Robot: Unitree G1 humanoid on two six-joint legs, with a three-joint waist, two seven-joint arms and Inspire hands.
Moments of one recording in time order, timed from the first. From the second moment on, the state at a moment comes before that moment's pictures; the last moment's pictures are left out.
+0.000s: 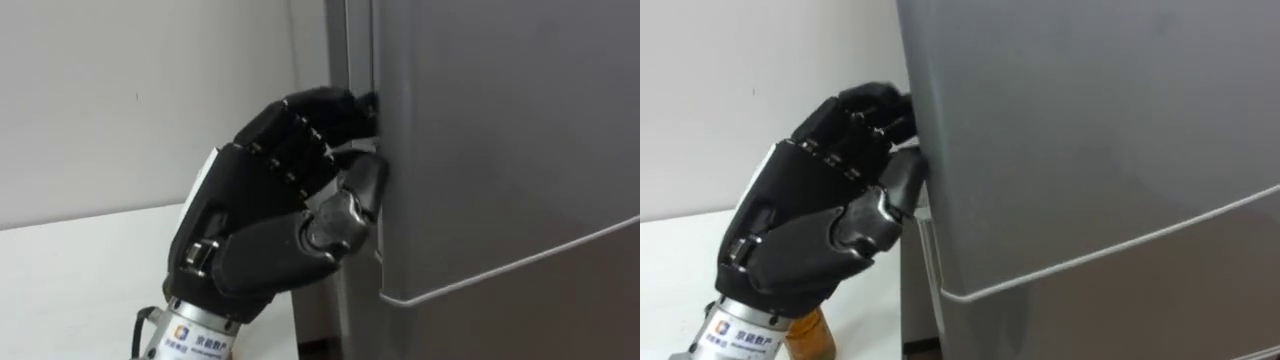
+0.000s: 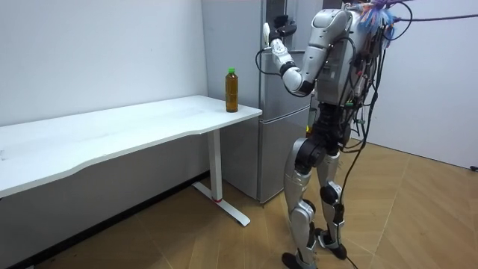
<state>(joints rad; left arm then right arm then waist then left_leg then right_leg) -0.16 0.16 -0.21 -0.46 -0.64 -0.03 -0.14 0.07 -0.23 0.14 1.20 0.39 -0.03 0.20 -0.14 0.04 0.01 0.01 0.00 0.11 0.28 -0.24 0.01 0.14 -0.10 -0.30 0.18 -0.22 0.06</state>
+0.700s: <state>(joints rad) -0.16 0.18 -0.34 -0.46 -0.70 -0.05 -0.25 0.07 -0.23 0.14 1.20 0.39 -0.03 0.21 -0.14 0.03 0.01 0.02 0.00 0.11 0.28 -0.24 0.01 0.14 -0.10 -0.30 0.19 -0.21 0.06</state>
